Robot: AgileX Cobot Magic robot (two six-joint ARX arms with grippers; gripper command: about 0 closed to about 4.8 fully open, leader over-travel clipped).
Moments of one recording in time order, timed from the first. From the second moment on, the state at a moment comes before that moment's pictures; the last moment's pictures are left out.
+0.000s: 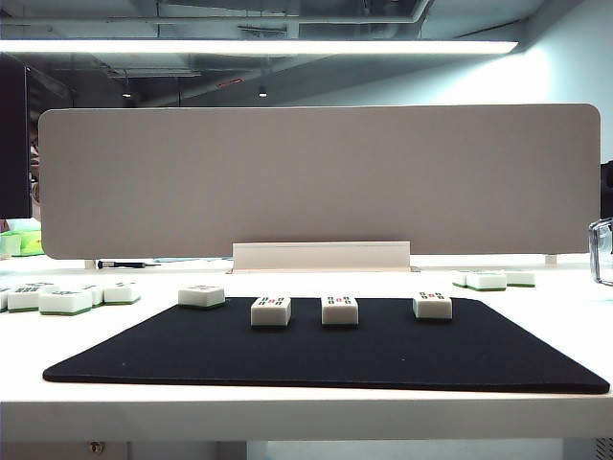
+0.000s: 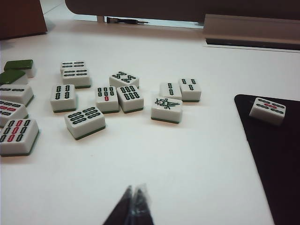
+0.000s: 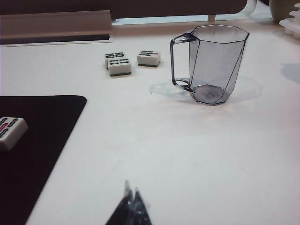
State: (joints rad) left arm -0.04 0.00 0.01 -0.17 -0.06 -0.04; right arm 0.02 0.01 0.01 -0.18 0.04 0.04
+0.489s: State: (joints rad) left arm -0.04 0.00 0.01 -0.17 -0.06 -0.04; right arm 0.02 0.01 0.01 -0.18 0.04 0.04
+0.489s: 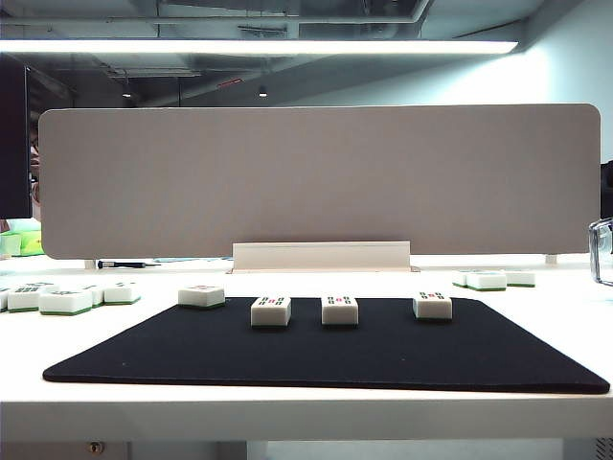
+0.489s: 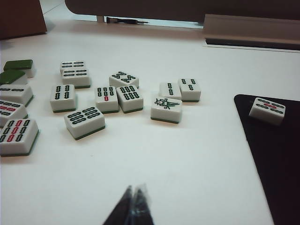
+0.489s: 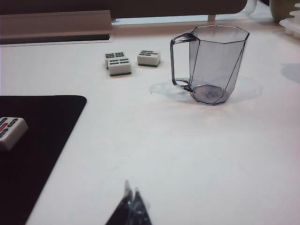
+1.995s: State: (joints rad) left arm -0.04 0.00 0.01 -0.17 -0.05 -0.04; right arm 0.02 0.01 0.47 -0.44 0.04 0.05
